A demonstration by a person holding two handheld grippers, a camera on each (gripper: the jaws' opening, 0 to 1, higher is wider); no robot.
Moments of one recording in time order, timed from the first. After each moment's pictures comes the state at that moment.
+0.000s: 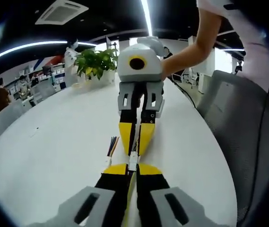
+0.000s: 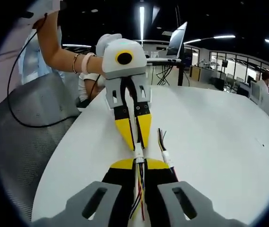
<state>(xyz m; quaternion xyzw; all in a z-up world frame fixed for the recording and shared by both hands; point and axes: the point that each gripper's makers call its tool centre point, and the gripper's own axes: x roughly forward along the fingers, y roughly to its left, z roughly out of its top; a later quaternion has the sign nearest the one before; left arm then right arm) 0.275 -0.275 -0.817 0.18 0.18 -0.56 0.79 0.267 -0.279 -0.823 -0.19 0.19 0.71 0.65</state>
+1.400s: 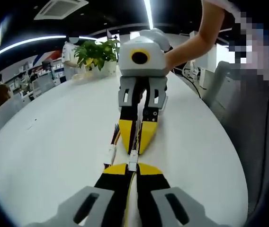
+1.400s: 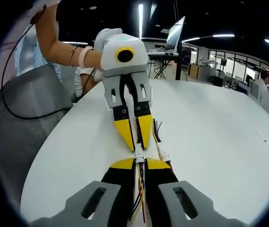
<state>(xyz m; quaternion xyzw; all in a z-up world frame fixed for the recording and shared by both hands) 0.284 -0.273 -0.844 0.20 0.21 -0.55 0.78 0.273 -0.276 -0.845 -0.20 0.19 0.70 0.66</state>
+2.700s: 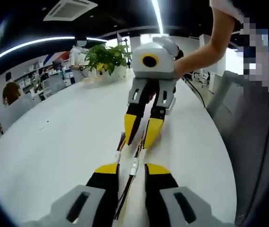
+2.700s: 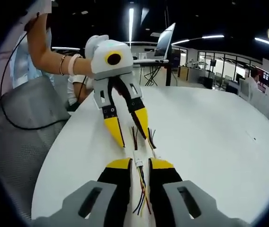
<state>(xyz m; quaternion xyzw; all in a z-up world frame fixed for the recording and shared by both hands) 0.273 -0.268 -0.805 0.19 0.20 -0.51 0.81 0.282 -0.286 -0.818 -0.18 0.19 0.67 0.70</state>
